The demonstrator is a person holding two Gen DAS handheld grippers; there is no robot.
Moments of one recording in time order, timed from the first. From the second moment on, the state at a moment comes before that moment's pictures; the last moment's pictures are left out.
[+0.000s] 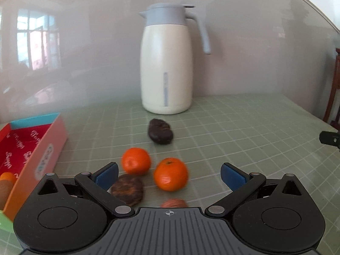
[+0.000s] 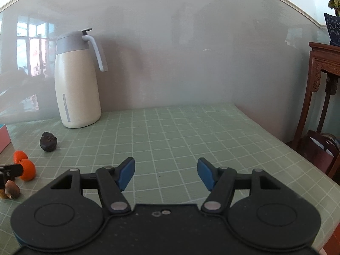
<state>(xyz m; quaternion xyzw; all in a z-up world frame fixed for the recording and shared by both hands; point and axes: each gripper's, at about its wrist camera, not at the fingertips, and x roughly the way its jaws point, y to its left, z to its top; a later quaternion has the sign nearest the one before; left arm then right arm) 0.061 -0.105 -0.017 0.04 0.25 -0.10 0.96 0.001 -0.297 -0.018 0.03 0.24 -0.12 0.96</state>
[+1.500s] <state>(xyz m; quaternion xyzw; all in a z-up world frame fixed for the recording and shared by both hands) 0.063 -0.045 0.012 0.05 0.24 -0.04 0.97 0.014 -0.270 -0.006 0.04 0.23 -0.09 0.97</state>
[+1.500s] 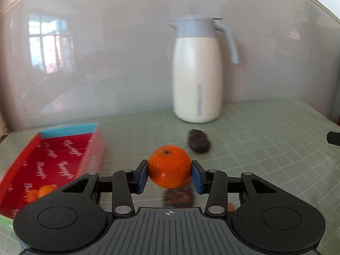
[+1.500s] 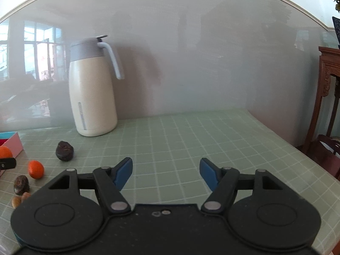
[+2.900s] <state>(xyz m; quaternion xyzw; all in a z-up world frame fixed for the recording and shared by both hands) 0.045 0.132 -0.002 0.00 0.23 0.14 0.96 0.042 -0.165 -0.004 0.00 0.23 -0.02 0.97</state>
